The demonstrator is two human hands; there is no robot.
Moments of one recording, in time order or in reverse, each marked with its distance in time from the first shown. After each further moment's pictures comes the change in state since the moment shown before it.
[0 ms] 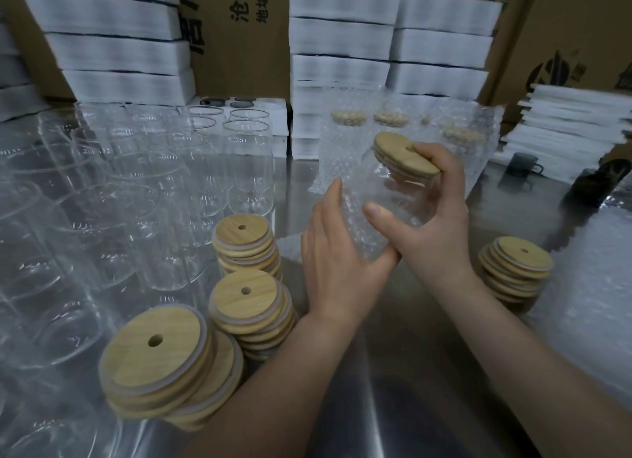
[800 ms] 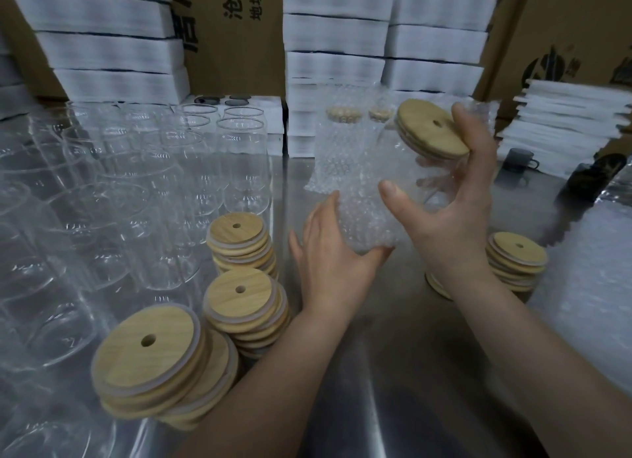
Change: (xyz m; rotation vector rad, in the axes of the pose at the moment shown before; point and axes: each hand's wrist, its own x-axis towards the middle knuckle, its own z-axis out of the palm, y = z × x) left_hand 0.008 -0.016 0.007 0.115 -0.142 -0.158; right_hand 0.010 -0.009 -0.014 -0.139 0.123 -0.121
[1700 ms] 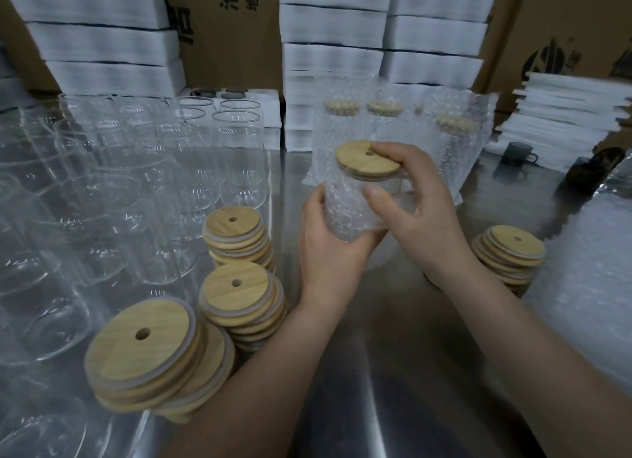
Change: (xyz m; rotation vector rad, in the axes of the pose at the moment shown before) left_hand -0.004 0.008 -0.004 -0.498 0.051 -0.122; right_hand -0.001 -0.006 0.009 -0.041 -0.296 0.196
